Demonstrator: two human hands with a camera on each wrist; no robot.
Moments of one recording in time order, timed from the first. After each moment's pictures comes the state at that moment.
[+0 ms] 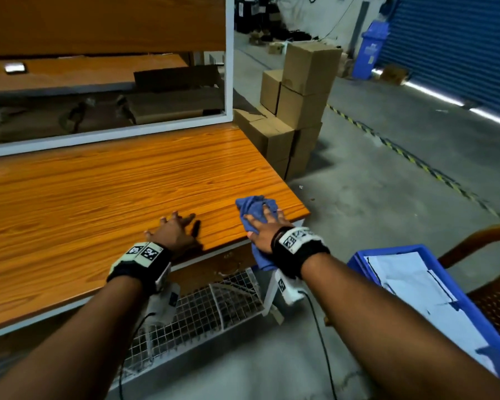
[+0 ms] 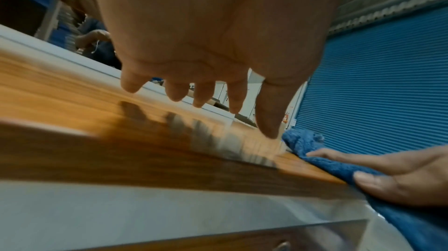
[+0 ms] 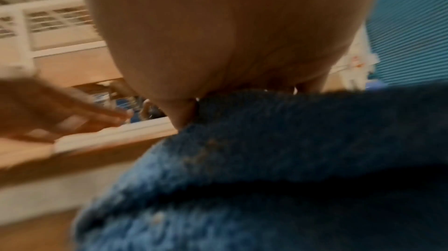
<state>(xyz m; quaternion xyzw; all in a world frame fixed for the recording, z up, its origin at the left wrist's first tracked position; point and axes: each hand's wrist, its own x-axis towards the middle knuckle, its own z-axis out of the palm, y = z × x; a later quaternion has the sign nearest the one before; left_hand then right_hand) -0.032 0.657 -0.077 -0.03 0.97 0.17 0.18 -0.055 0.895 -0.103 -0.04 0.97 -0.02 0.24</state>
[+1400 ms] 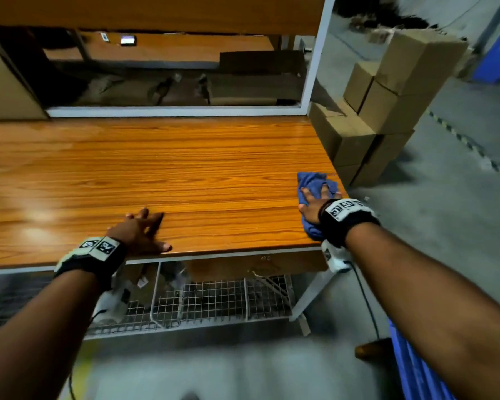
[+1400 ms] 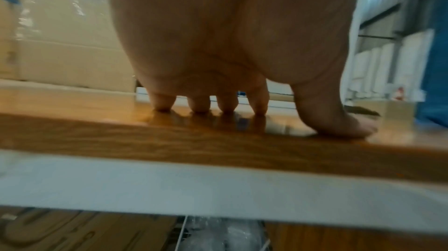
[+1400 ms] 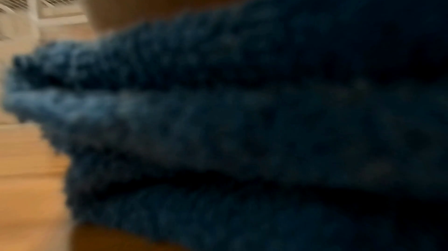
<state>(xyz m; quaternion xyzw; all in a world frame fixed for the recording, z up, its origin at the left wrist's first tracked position) 0.012 0.527 -0.091 -0.19 0.95 0.13 0.21 -0.166 0.902 -0.099 -0.06 0.97 0.02 0.25</state>
